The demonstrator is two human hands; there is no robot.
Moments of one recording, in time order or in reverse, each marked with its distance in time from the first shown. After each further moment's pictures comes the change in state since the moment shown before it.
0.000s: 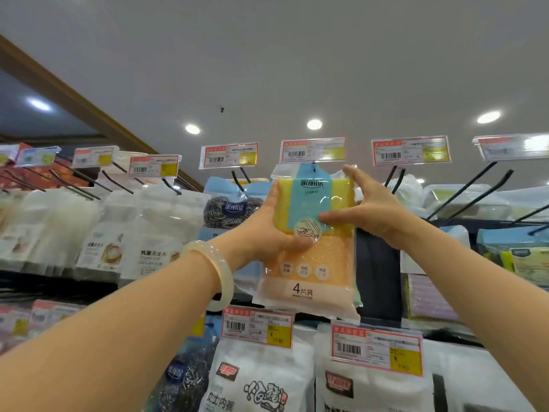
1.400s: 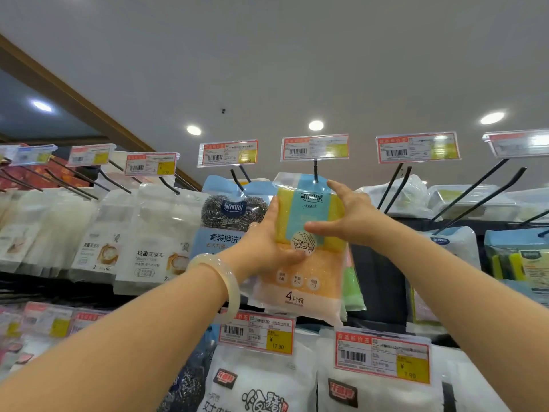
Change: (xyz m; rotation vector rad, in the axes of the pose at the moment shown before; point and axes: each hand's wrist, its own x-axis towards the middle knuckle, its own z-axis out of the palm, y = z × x) left_hand 0.016 -0.029 0.012 0.184 0.083 -0.042; right_hand 0.009 0.005 0.026 -0.434 -0.028 0.114
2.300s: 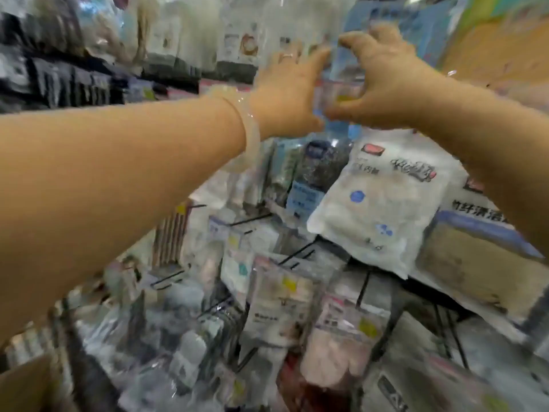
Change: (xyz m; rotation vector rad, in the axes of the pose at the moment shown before) left_hand -0.172 -0.092 -0.072 0.887 0.166 -0.110; right_hand -0.134 -0.118 0.140 -0.224 -0.271 -0.385
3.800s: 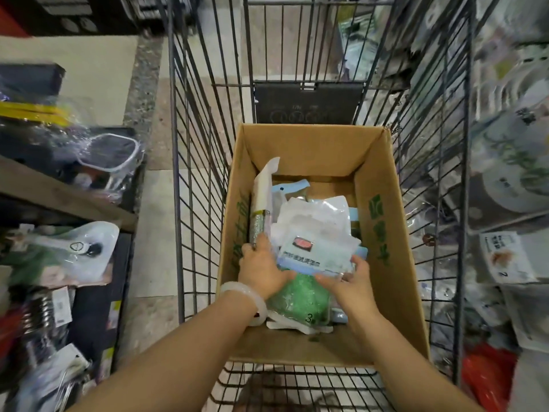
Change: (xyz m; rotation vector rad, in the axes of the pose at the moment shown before) left_hand -0.679 -0.256 0.148 -0.327 -0.567 -1.885; right_hand -0.358 -0.410 0.519 1.111 -1.347 0.684
